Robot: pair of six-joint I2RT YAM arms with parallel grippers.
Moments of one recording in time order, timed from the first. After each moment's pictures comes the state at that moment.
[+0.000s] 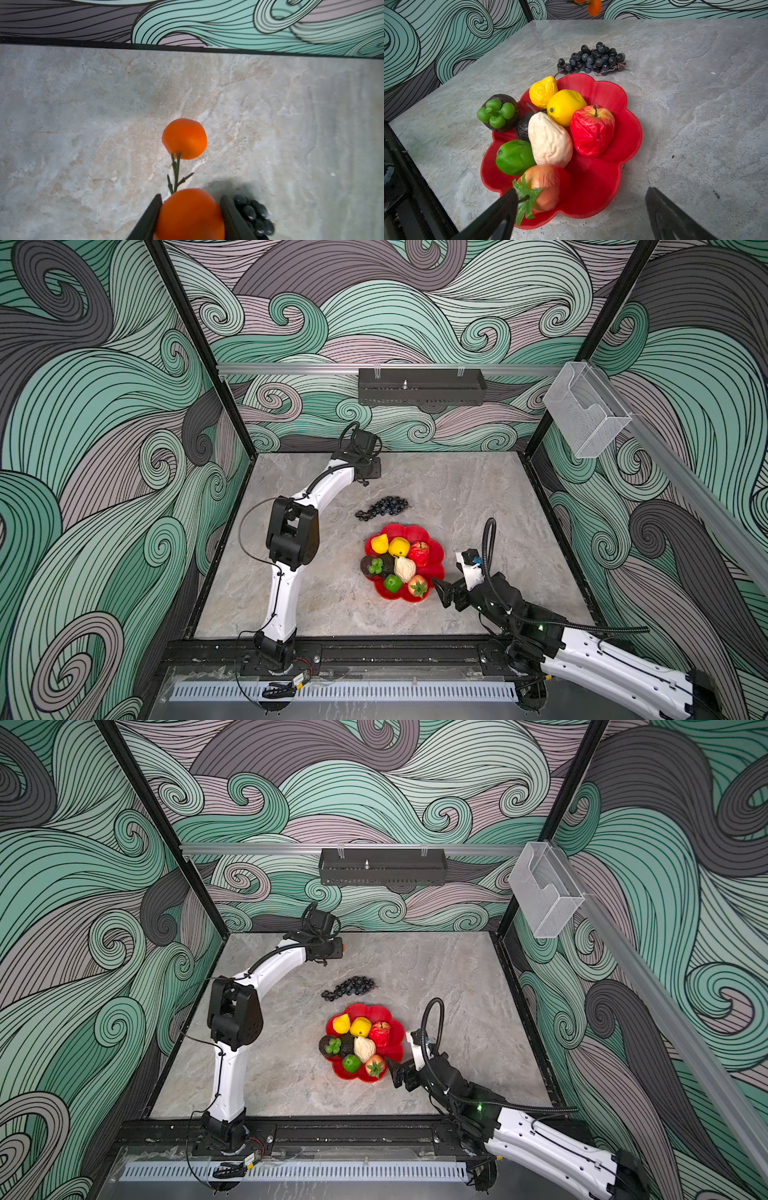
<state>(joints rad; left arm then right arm) -0.40 2.14 1.92 -0.62 -0.07 -0.40 0.98 0.49 0.22 -0.19 0.30 0.35</state>
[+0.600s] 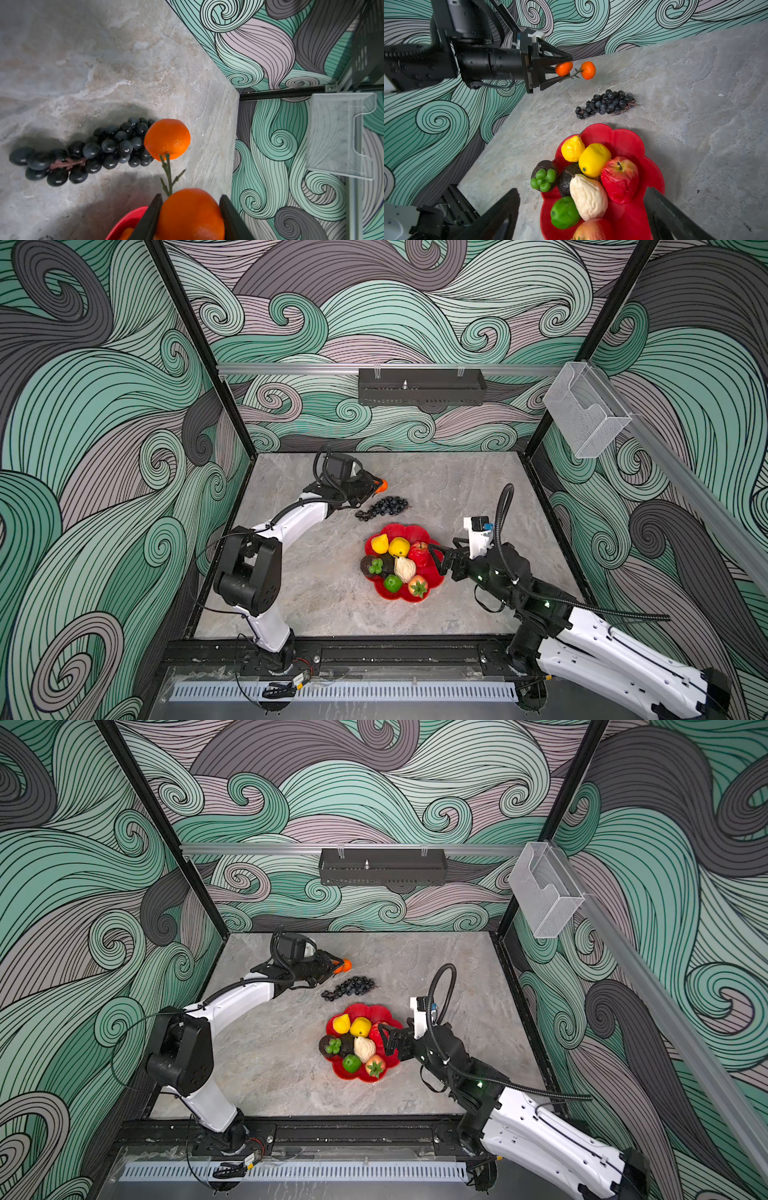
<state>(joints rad) -0.38 1.67 1.21 -0.13 0.36 -1.07 0.87 0.72 0.59 -0.24 0.18 0.56</state>
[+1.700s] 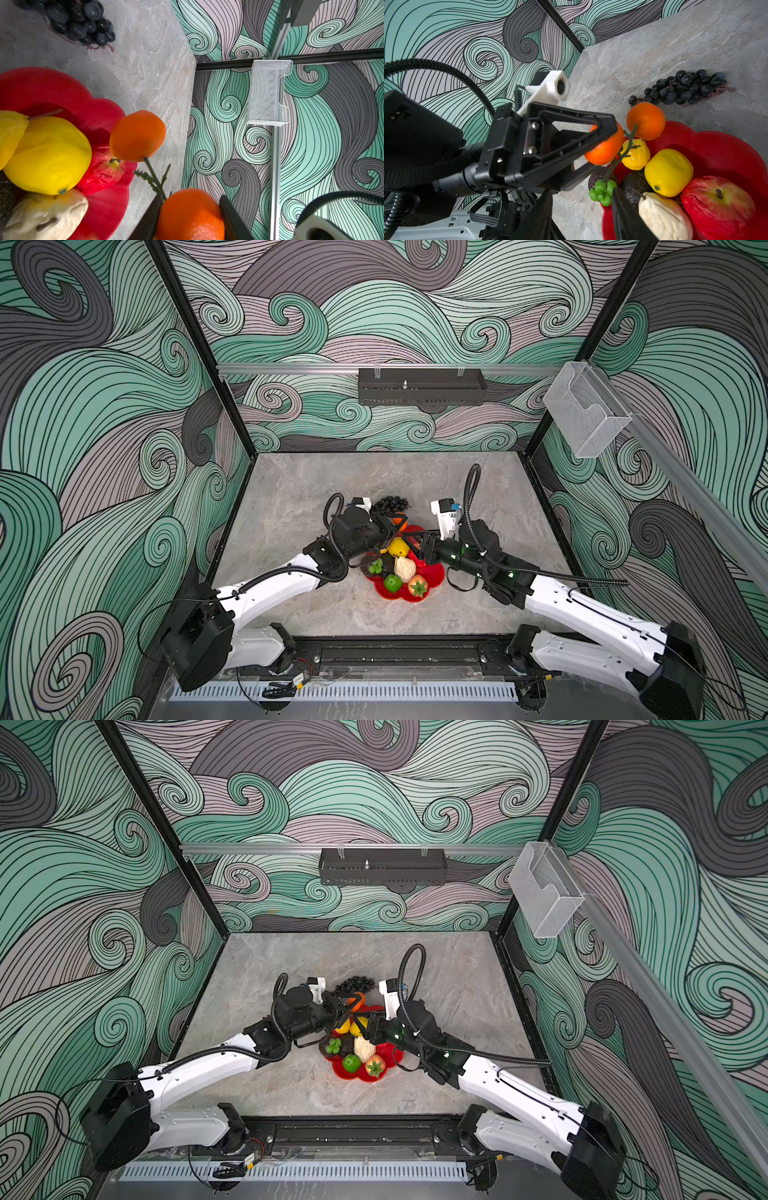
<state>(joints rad) -0.77 1.27 0.76 0.19 0.11 -1.42 0.86 1.03 0.73 -0.03 -0.08 0.71</state>
